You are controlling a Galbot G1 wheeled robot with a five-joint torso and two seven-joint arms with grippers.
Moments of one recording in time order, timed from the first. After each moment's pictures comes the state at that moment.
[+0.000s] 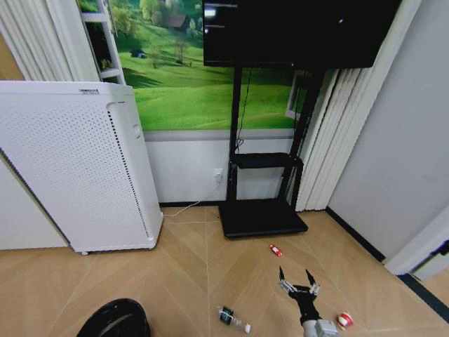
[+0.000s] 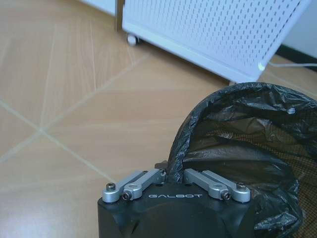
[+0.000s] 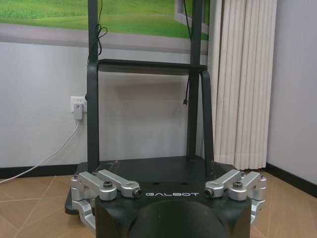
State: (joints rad) left arm 2.10 -1.25 -0.99 -1.95 -0.93 0.26 -0.16; right arm -1.76 1.46 0.64 1.90 0.14 0.26 0.10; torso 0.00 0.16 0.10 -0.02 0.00
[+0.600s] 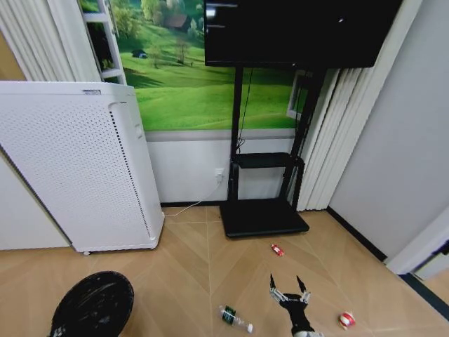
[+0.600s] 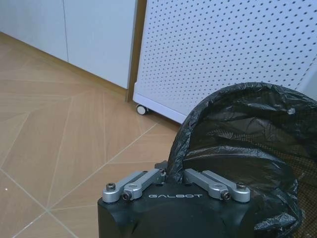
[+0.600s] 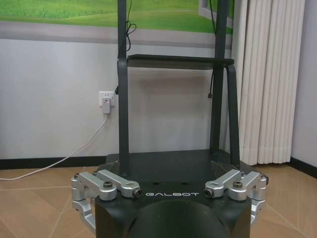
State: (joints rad) left arm 2.00 -1.32 -1.07 -1.97 -0.84 0.17 -0.13; right arm -1.81 1.52 0.58 1.90 0.06 0.29 0.08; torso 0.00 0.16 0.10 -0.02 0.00
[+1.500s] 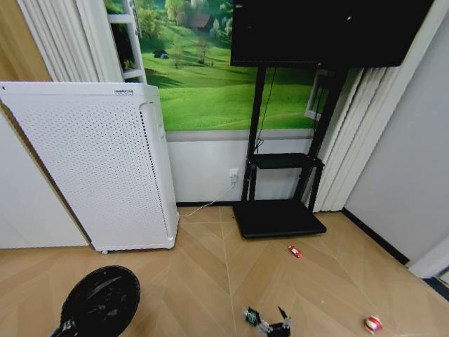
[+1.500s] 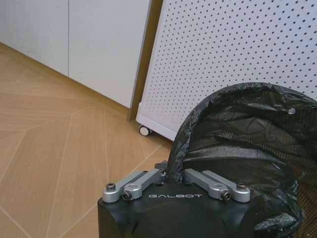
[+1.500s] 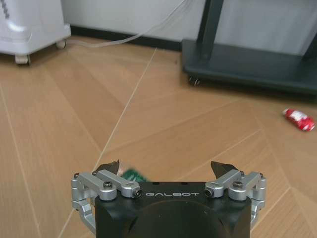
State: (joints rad) left arm 1.99 -1.33 -1.04 -2.03 -0.86 0.14 -0.13; right arm -1.70 1.32 0.38 1.52 0.05 0.11 0.05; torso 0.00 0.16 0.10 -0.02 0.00
